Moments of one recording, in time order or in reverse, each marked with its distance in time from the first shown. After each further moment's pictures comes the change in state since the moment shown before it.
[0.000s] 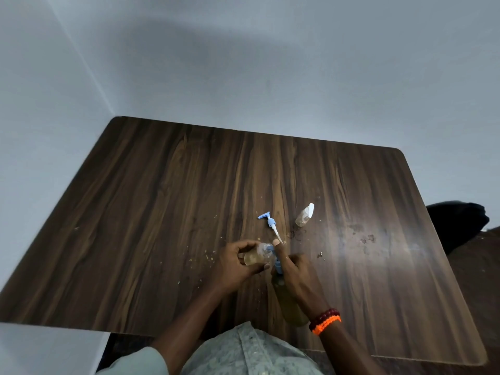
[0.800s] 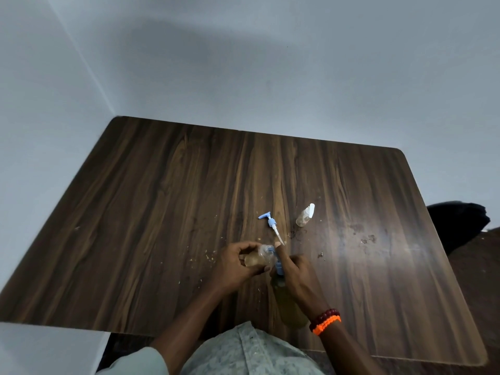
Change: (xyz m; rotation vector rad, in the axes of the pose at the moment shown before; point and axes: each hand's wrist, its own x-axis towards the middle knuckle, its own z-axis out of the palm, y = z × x) left_hand 0.000 0.000 -0.002 0.003 -0.032 -0.017; right_hand -0.008 -0.011 -0.001 0.056 -0.004 0.047
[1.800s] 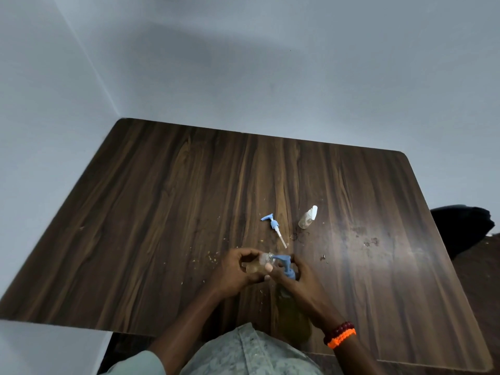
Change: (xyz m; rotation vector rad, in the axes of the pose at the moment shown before) left_hand -0.009 0.000 -0.007 -0.039 -0.078 -0.017; right_hand -0.007 0.016 -0.015 0.110 -0.285 -0.013
